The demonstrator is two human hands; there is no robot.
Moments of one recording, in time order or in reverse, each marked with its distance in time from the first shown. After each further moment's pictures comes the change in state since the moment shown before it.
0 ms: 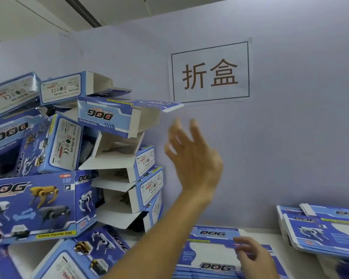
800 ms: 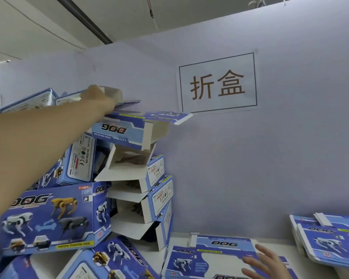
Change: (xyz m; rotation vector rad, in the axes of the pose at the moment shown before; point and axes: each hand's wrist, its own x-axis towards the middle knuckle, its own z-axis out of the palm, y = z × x) left_hand 0.230 -0.169 -0.111 0.091 -0.136 -0.547; right_hand -0.014 -0.012 -0.007 0.634 -0.125 0.245
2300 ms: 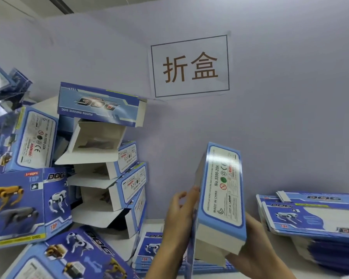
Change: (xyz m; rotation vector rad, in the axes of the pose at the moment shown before) left_hand -0.335 -0.034 0.137 -0.770 -0.868 -0.282; right_hand -0.022 -0.045 0.001 0.495 -0.625 0.027
